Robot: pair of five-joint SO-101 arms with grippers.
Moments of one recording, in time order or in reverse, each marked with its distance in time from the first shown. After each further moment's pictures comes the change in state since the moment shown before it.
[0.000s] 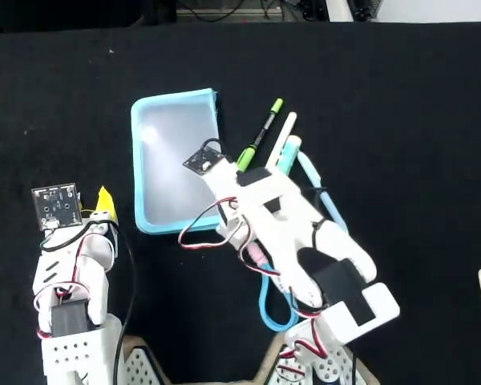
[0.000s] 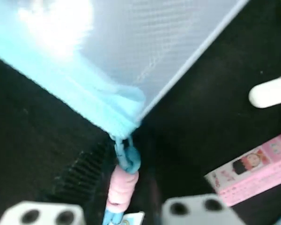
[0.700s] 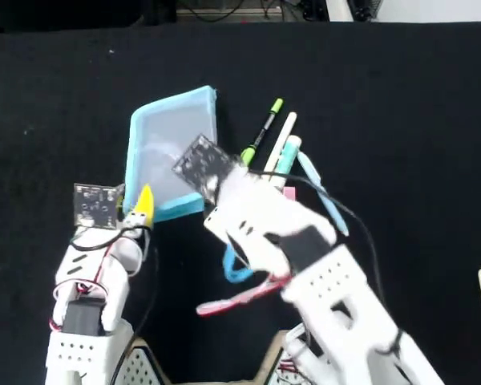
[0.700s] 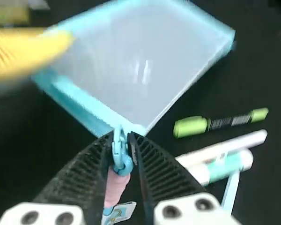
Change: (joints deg) left arm 15.7 0.0 0.0 -2.9 0.0; right arm -8.0 -54.6 16.3 -10.5 1.8
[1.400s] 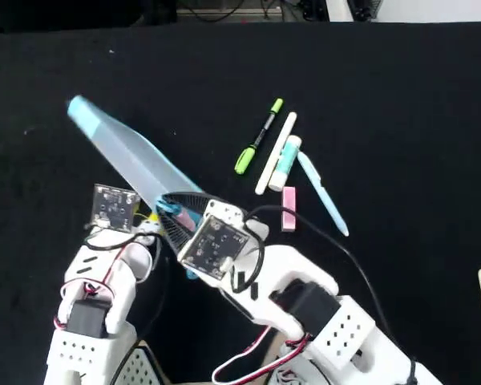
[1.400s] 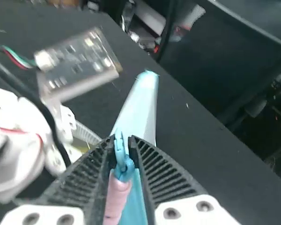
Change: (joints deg) left arm 5.0 0.0 0.0 4.3 0.0; right arm -12.5 -20.7 17.3 -21.5 -0.4
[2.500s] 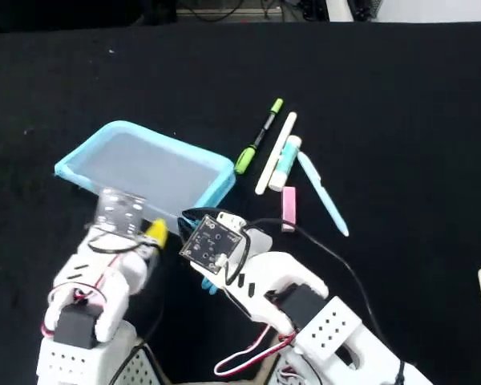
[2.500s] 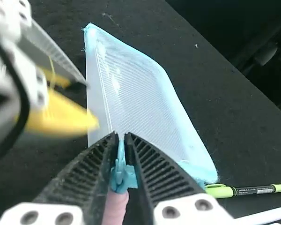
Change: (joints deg) left arm 0.6 -0.1 -11.1 20.7 -8.5; right arm 3.3 0.0 15.6 -8.3 0.1
